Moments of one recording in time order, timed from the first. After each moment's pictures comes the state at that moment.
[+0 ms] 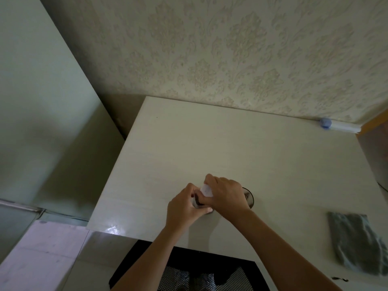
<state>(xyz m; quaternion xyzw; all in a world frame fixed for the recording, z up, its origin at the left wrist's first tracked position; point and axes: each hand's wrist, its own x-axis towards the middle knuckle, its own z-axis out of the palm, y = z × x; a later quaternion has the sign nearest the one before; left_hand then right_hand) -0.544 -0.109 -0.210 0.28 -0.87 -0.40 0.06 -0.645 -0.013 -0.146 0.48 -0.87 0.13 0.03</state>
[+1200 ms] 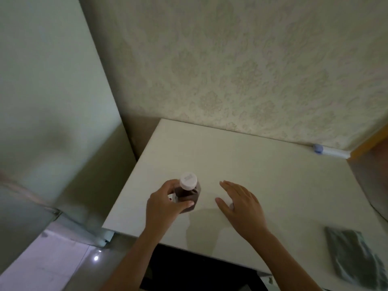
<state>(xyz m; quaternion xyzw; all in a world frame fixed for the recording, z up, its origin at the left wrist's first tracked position) -0.471 -0.140 -0.132 0.32 -0.81 -0.43 0.24 -0.601 0.038 -0.107 0.39 -0.90 0.21 0.01</state>
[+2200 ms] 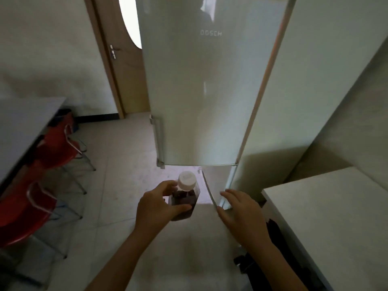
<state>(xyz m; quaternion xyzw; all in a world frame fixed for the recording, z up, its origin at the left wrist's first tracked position) 0.007 0.029 -0.067 0.67 -0.58 -0.21 0.41 -0.220 0.005 -0.066 0.78 -0.57 0.24 -0.07</state>
